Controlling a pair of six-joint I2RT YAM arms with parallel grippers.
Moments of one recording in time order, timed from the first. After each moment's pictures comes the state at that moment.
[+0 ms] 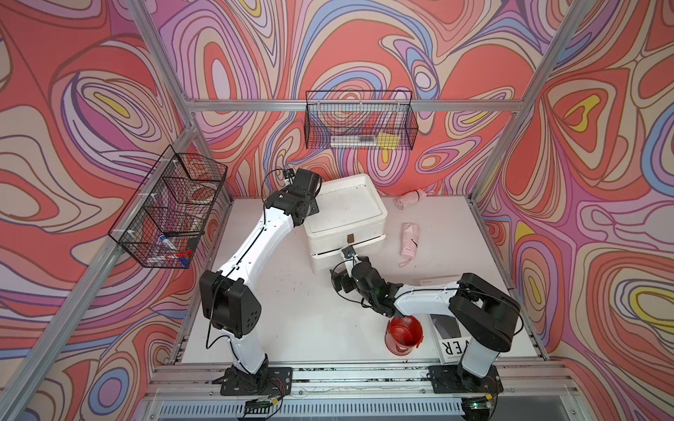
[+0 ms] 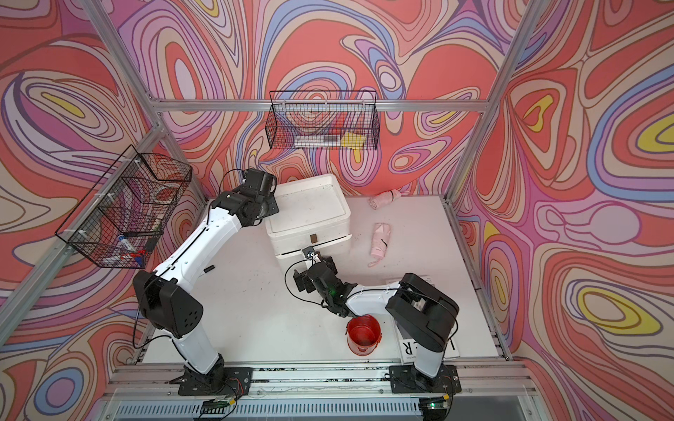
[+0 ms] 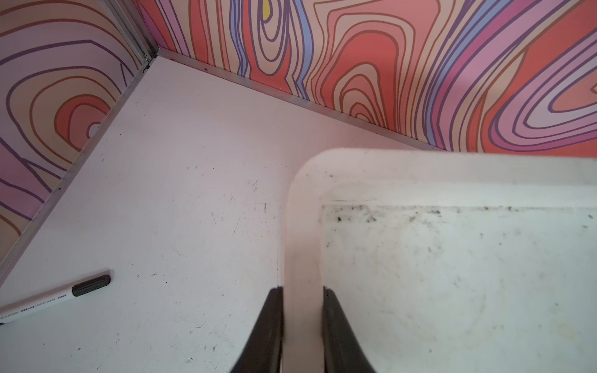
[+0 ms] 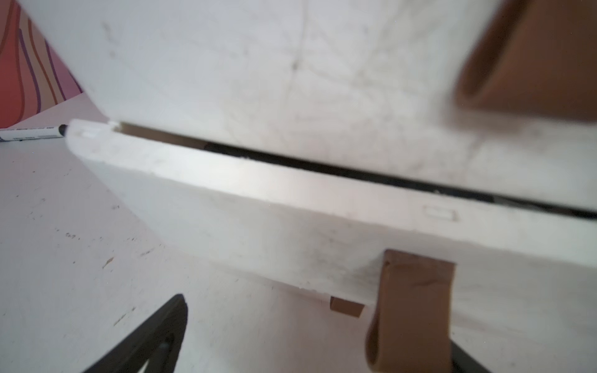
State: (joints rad) left arm -0.38 1.77 1.82 -0.89 -0.39 -0.60; right arm 0.93 1.82 0.89 0.51 0.37 0.10
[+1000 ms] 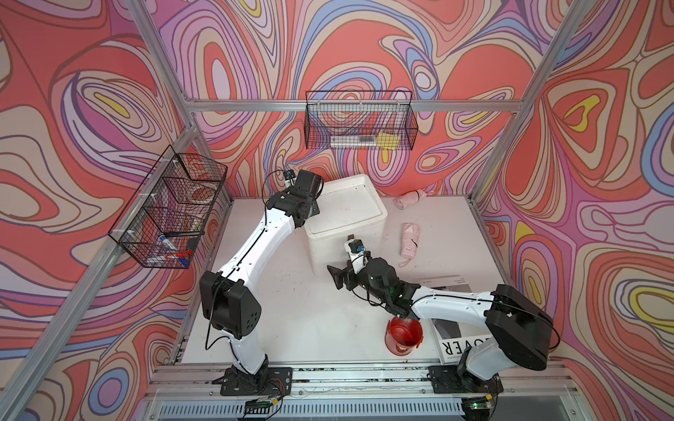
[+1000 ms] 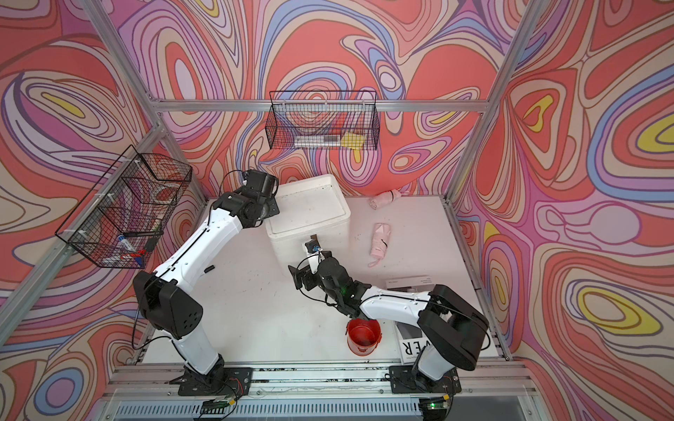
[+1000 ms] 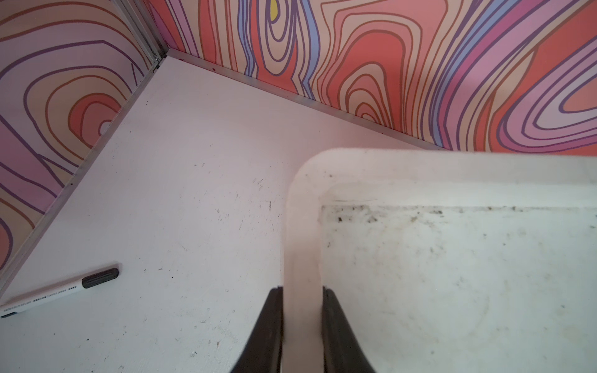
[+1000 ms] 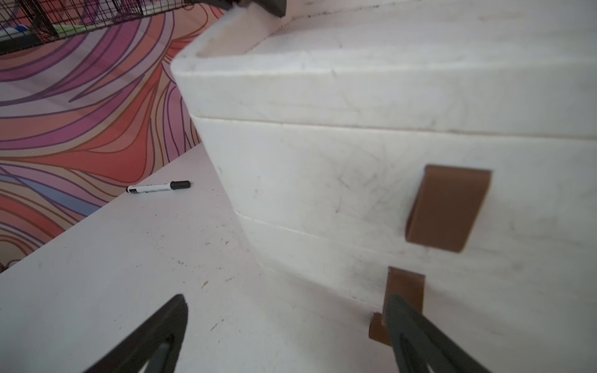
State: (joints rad) left arm -0.40 1.77 1.81 -0.90 -0.43 -0.62; right arm 0.93 1.55 0.78 0.46 0.19 0.20
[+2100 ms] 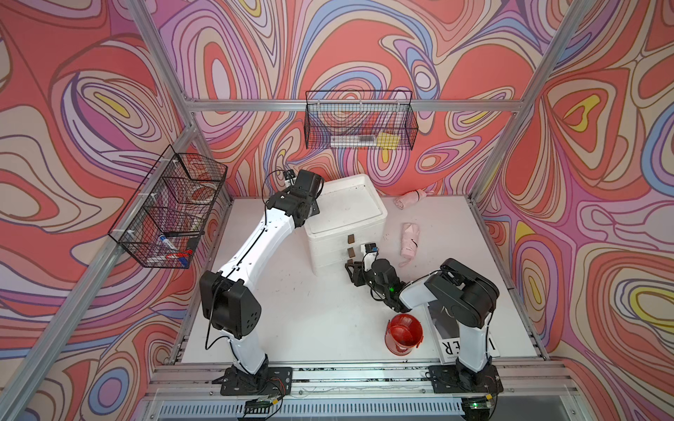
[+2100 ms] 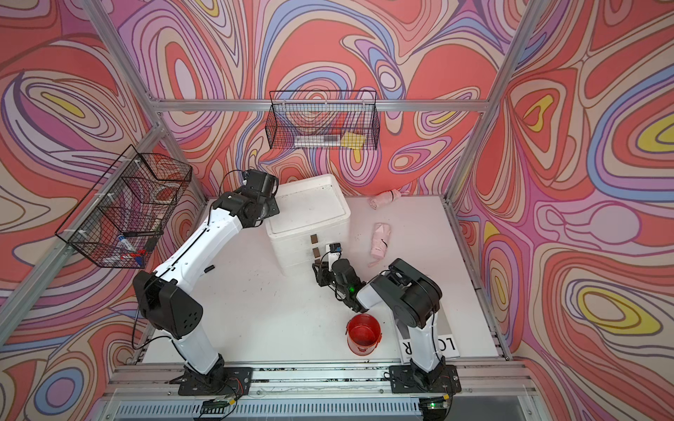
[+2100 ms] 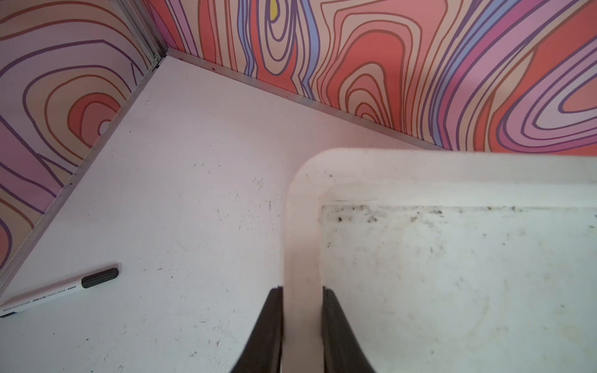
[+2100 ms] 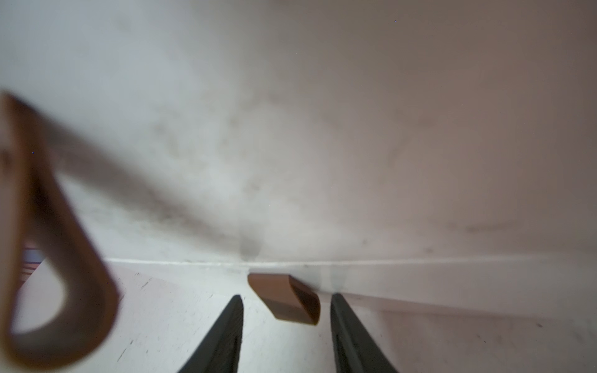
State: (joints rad) left arm -0.40 1.77 1.81 -0.90 -0.43 -0.62; right arm 0.72 1.98 0.73 0.89 0.01 0.50
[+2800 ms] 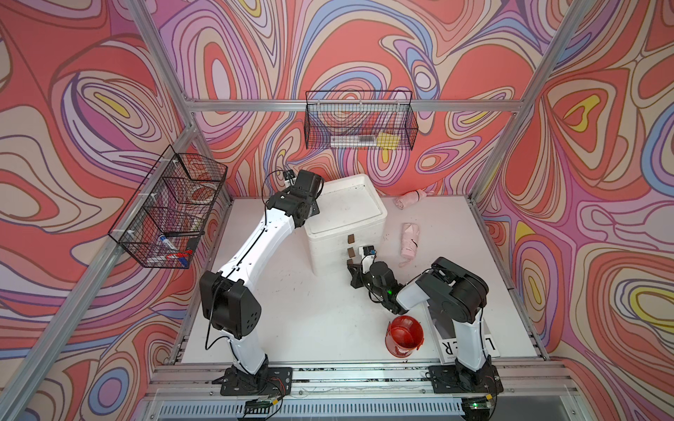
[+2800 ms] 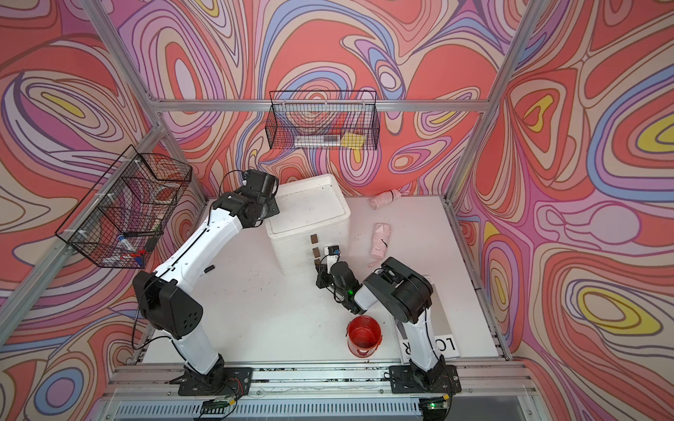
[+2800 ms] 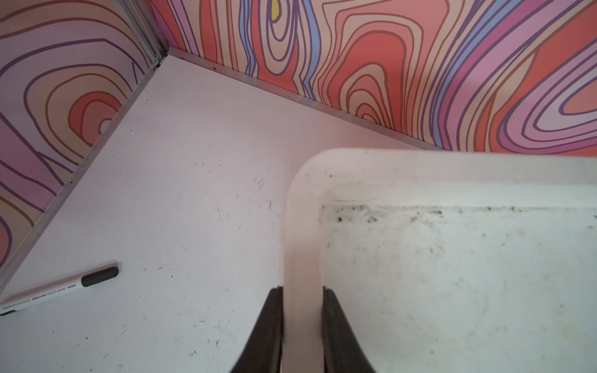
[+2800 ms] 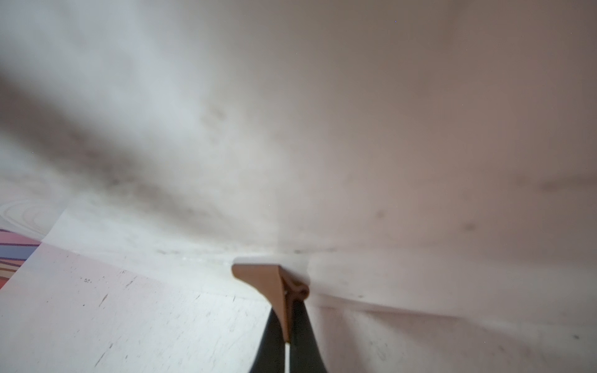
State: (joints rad) left arm -0.40 1.77 1.81 -0.90 -0.43 -0.63; right arm 0.72 2.04 0.74 0.95 0.02 0.48
